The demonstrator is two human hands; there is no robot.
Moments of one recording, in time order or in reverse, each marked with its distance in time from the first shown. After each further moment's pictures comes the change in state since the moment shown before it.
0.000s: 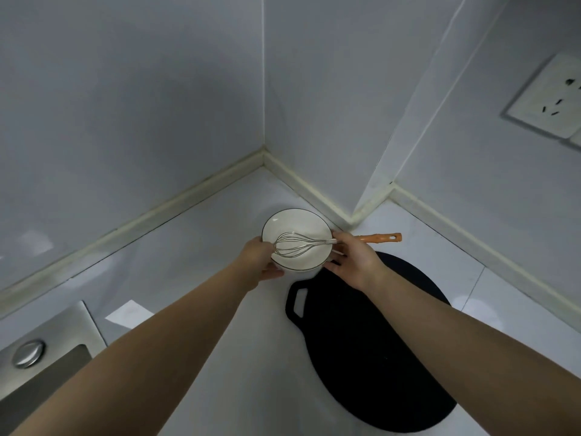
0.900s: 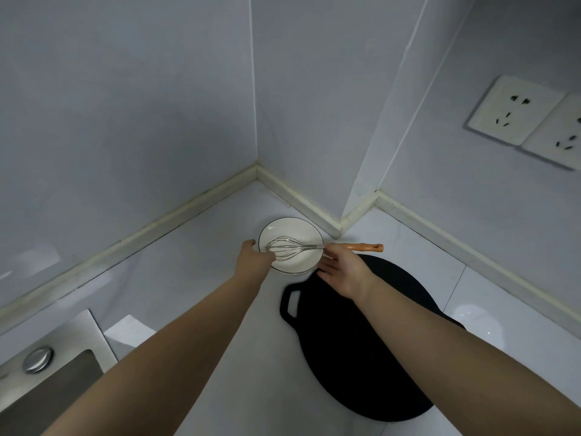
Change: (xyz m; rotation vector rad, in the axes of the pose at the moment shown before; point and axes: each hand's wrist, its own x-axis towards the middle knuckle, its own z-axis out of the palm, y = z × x) left_hand -0.006 -0.009 0.007 0.092 0.196 0.157; right_hand -0.011 0.011 -0.006 0.019 0.046 0.044
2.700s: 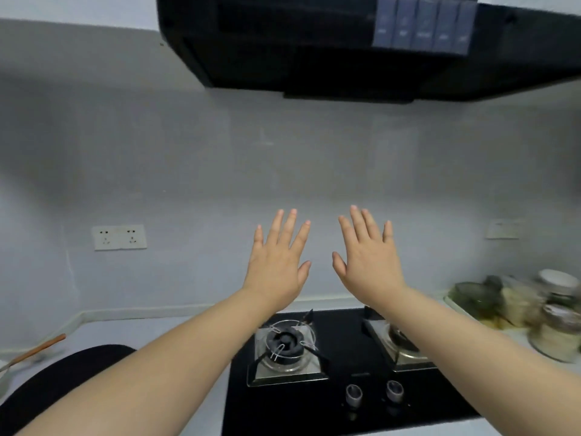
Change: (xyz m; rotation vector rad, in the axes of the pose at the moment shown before) left_hand -0.703 -0.046 0.231 1.053 -0.132 1.991; right_hand -0.698 0.075 -0.422 -1.605 1.673 -0.832
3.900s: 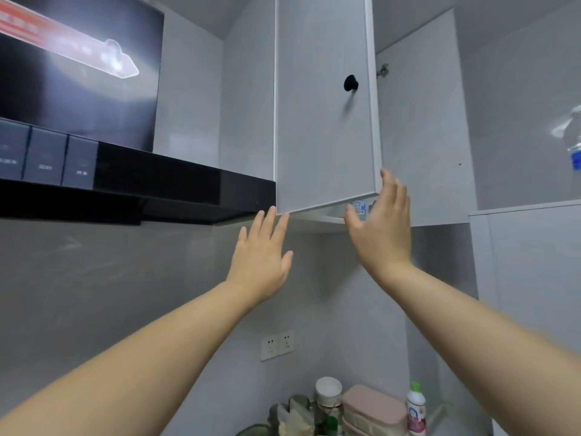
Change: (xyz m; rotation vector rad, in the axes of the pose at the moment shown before) left_hand 0.339 0.483 -0.143 -0.530 0.446 0.383; right_hand 0.027 0.537 -0.227 0.093 0.845 0.461
